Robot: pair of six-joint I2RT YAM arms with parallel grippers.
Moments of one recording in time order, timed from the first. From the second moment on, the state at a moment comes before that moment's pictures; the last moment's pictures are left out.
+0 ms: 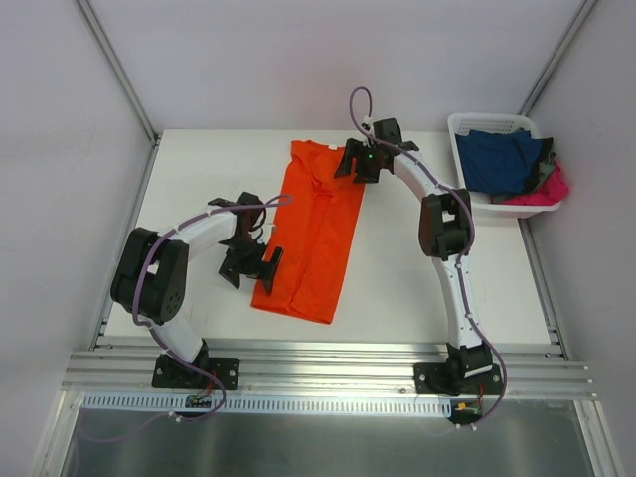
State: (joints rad) left arm -0.36 1.68 1.04 -0.94 0.24 -0.07; right arm 0.31 2.55 2.24 -0.55 -0.43 0.40
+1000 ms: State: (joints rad) left arm -0.33 1.71 1.14 -0.92 0.29 -0.07; right arm 0.31 2.01 1.80 -0.54 -0.39 0.40
